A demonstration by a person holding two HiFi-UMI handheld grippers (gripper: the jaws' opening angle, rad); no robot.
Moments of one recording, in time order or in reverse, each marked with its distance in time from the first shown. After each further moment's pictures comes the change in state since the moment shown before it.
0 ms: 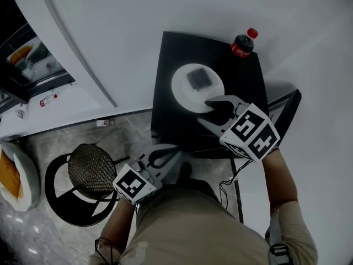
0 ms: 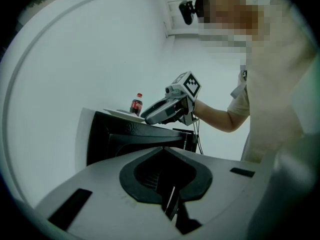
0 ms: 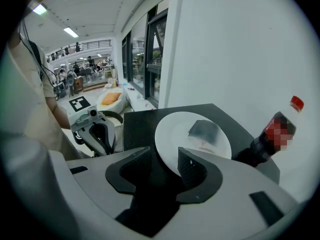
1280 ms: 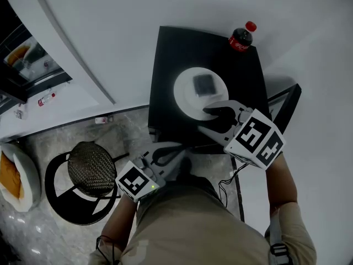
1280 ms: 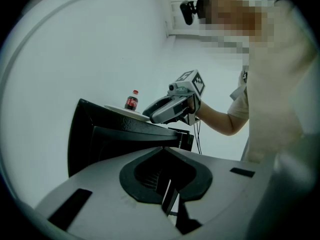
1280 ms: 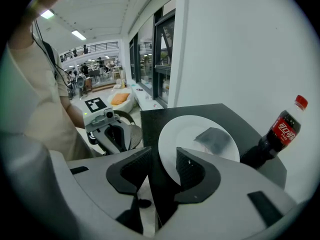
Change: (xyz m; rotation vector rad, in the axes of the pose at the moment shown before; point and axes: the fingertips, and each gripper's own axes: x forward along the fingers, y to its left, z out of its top) left arm 0.013 -0.012 -0.004 -0.037 0.002 -0.054; right arm -0.014 0.029 -0.007 -0.029 -0.006 0.095
